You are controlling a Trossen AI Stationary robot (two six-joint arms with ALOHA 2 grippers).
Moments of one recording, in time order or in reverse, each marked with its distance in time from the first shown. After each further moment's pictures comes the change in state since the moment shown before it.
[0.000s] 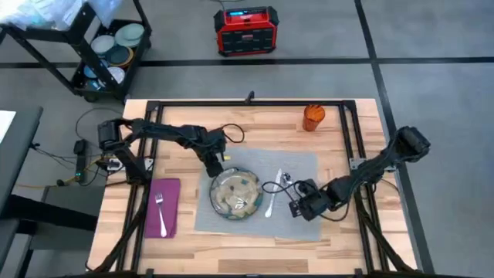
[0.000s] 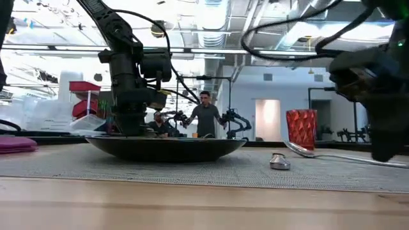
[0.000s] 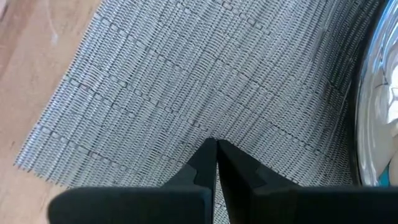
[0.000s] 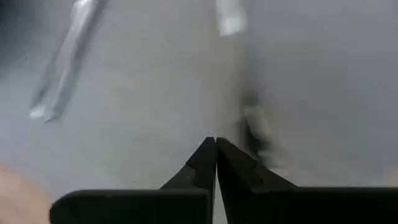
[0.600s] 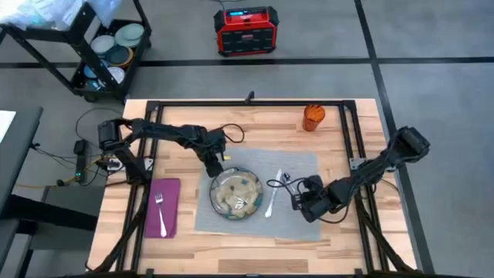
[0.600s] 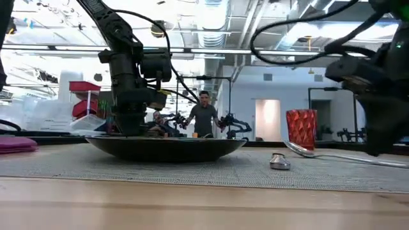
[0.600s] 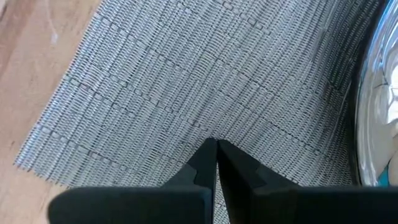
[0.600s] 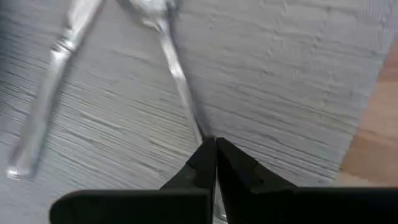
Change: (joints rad) left arm 0.000 0.000 0.000 -0.001 0.002 -0.001; right arm 0.025 0.002 0.034 -0.281 0.084 0.196
